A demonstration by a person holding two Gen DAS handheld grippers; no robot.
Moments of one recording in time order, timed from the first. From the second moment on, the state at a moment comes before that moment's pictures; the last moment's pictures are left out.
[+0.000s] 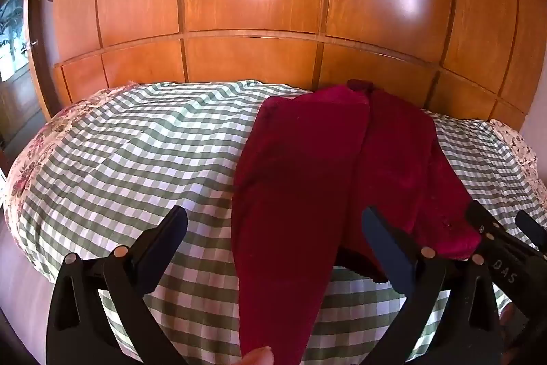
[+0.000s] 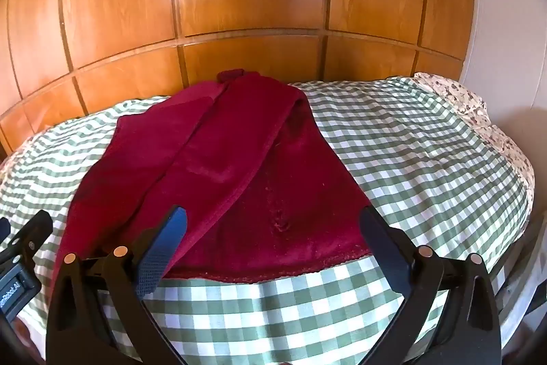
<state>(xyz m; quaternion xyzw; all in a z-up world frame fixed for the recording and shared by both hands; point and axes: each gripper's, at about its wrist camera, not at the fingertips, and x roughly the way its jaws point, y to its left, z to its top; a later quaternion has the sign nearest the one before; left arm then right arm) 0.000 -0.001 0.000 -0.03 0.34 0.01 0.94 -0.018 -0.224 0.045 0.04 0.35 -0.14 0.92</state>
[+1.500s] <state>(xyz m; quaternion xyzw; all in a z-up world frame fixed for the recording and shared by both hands) -0.002 0.002 0.000 0.00 0.33 0.02 0.94 -0.016 -0.227 0.038 0.04 0.36 -0.13 0.92</state>
